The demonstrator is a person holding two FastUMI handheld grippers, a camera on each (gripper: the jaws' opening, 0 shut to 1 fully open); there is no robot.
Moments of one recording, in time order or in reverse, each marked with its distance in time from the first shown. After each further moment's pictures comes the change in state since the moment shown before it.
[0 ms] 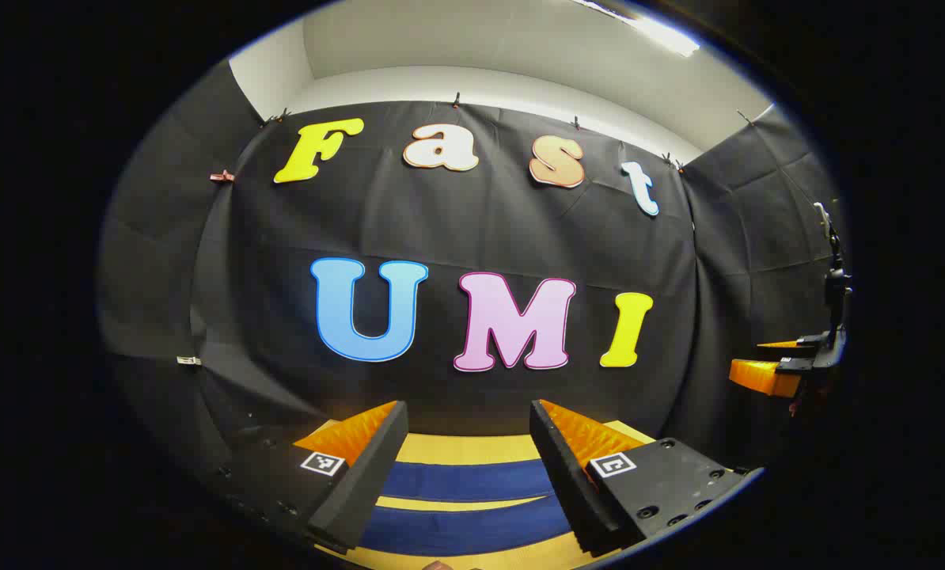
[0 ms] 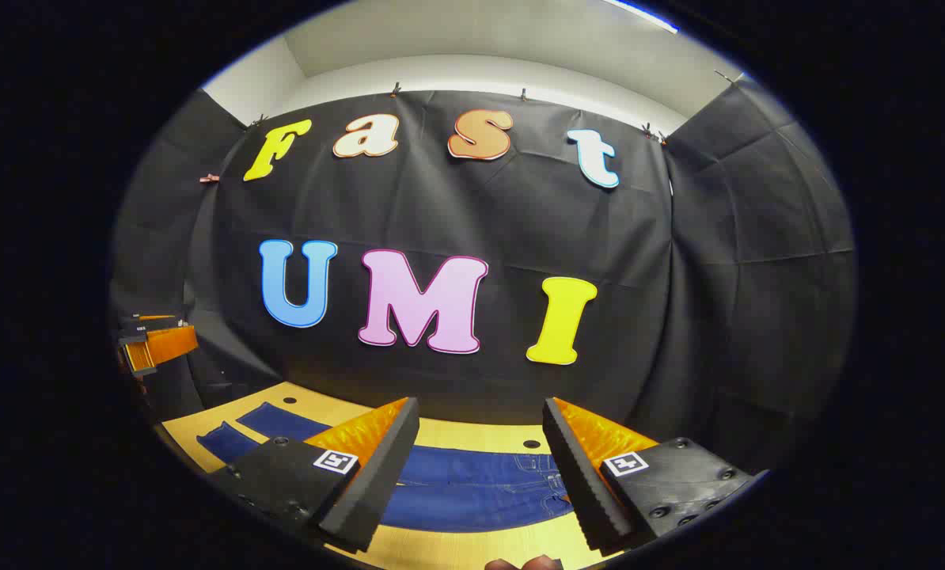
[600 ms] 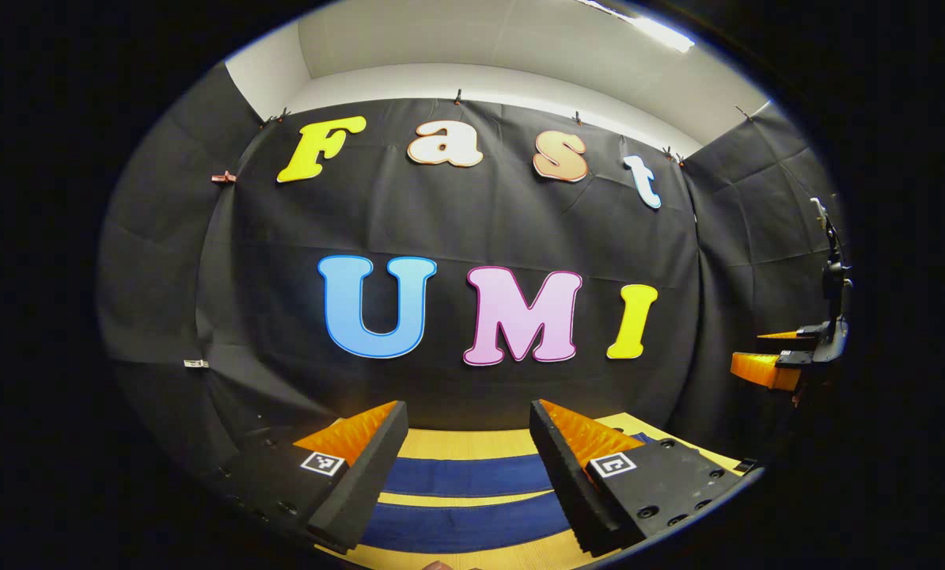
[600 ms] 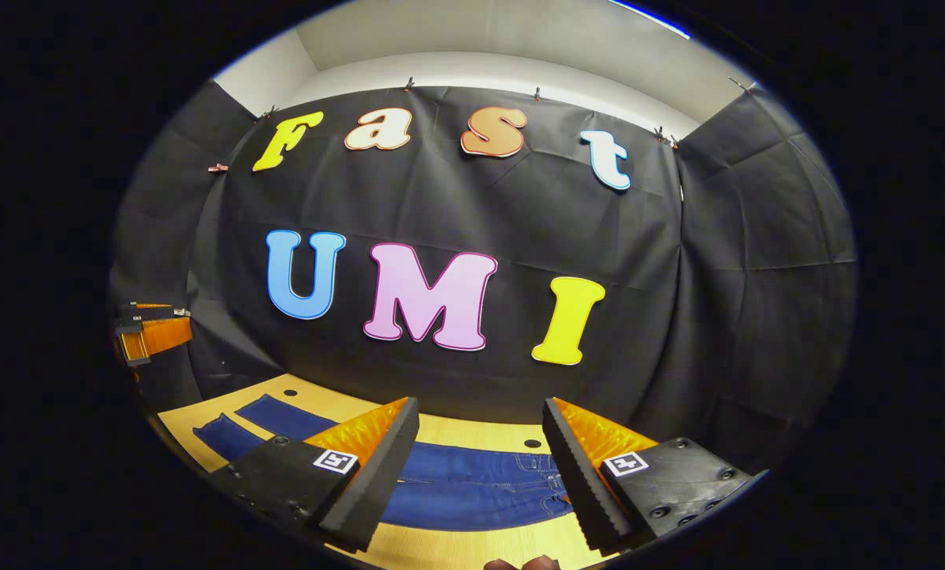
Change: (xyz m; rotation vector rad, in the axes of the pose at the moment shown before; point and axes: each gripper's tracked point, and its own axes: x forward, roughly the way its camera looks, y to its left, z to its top) left arm -0.004 0.020 -0.005 0.018 0.022 0.011; right arm 0.005 0.011 -0.004 -0.029 0.006 0.013
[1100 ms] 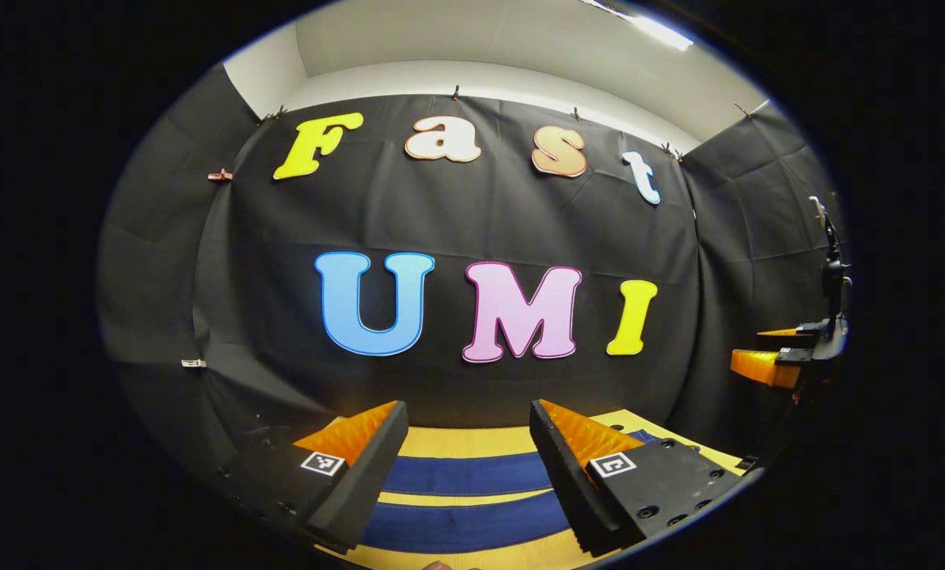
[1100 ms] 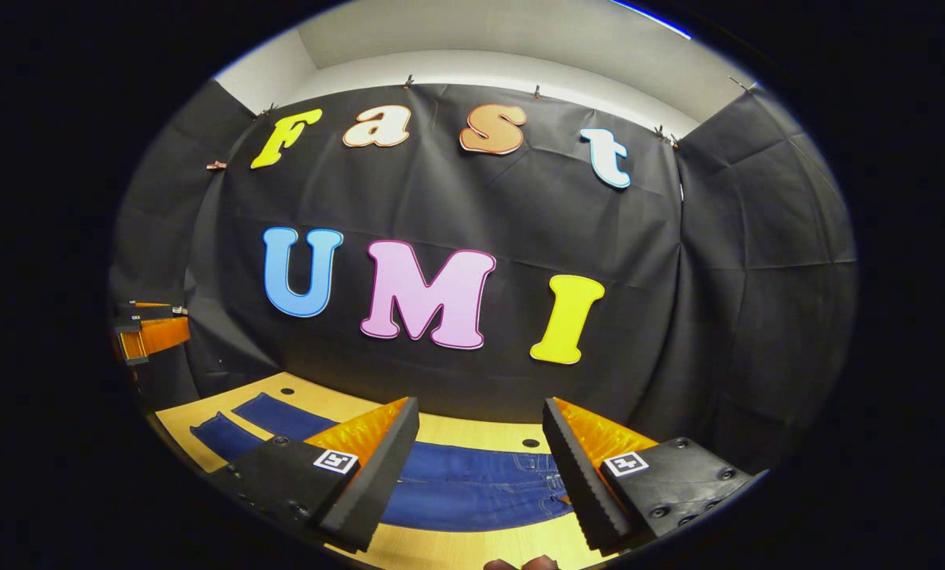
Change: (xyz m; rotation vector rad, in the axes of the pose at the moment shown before) left arm 0.007 0.001 -0.005 0.002 0.013 -0.008; right arm 0.007 -0.004 -0.004 -0.008 0.006 -0.009
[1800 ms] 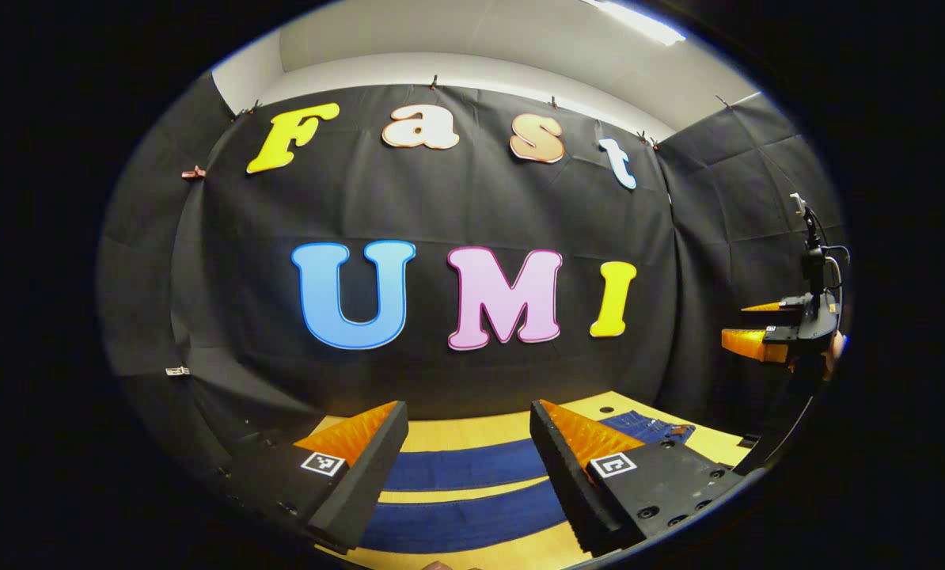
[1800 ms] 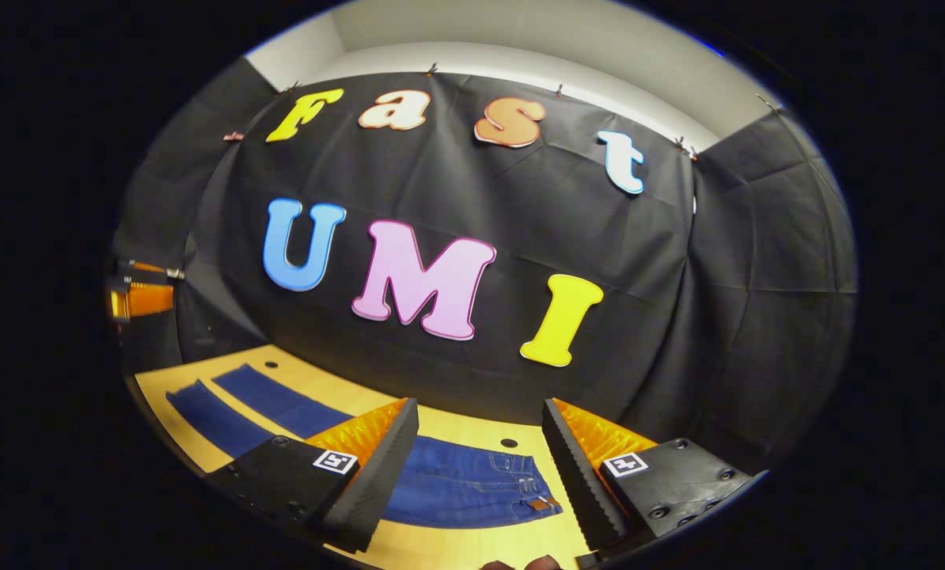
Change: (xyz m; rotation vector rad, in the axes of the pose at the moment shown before) left arm 0.005 0.024 -0.032 0.048 0.075 -0.120; right arm 0.014 -0.022 -0.030 -0.155 0.039 0.038
